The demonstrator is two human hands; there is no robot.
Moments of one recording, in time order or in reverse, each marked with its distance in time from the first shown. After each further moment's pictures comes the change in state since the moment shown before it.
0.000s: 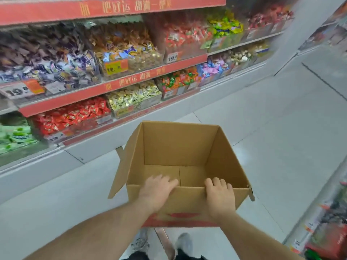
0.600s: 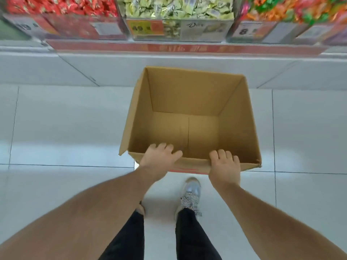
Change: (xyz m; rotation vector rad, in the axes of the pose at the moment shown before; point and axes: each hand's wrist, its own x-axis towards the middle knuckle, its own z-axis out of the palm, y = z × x) left_hand 0.258 -0.050 0.195 -0.055 -0.158 -0.505; right_hand 0.363 0.055 0.212 -0.145 0.097 -0.593
